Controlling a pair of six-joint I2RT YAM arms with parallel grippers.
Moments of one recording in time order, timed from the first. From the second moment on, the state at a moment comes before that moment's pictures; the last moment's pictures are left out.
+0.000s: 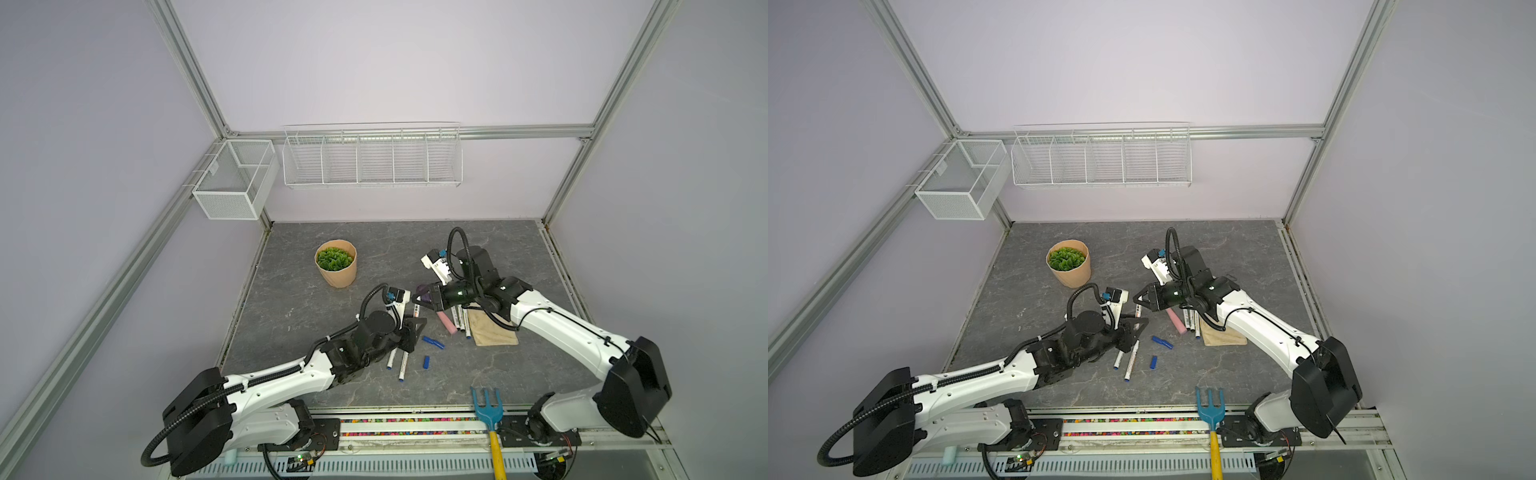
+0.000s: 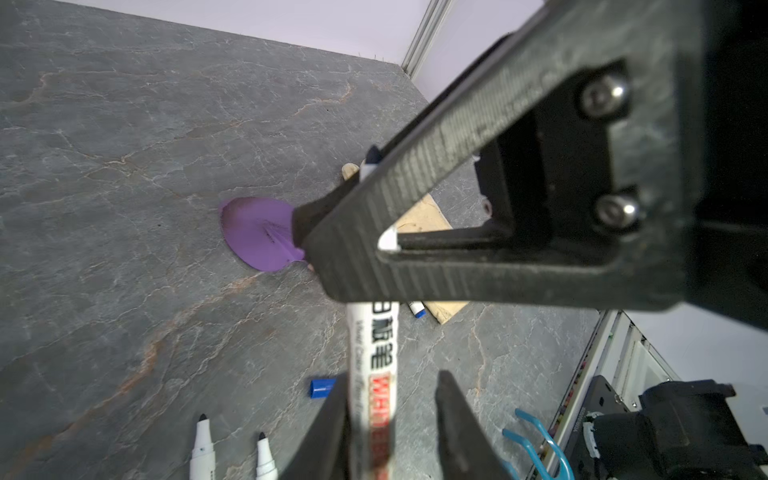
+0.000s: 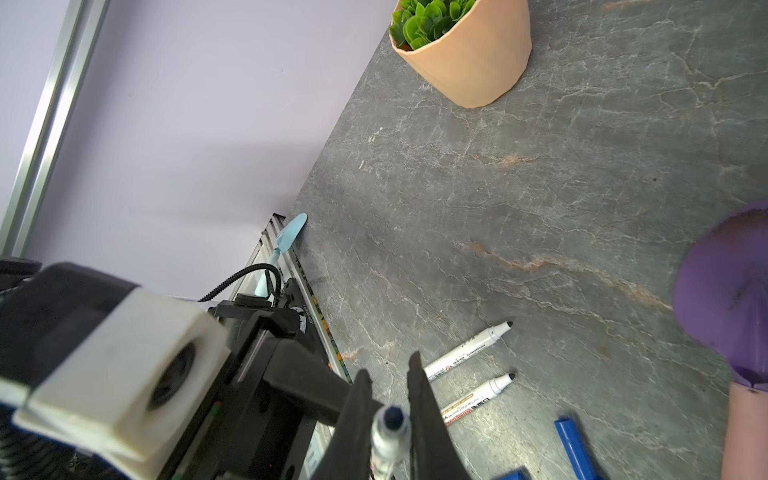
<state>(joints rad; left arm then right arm) -1.05 1.18 0.61 0.19 -0.10 -0.53 0.64 1.43 1.10 -0.36 -0.64 0.41</state>
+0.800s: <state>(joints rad) -1.05 1.07 0.52 -0.04 -0.51 -0.77 0.79 1.64 1.00 -0.80 -0.46 0.20</state>
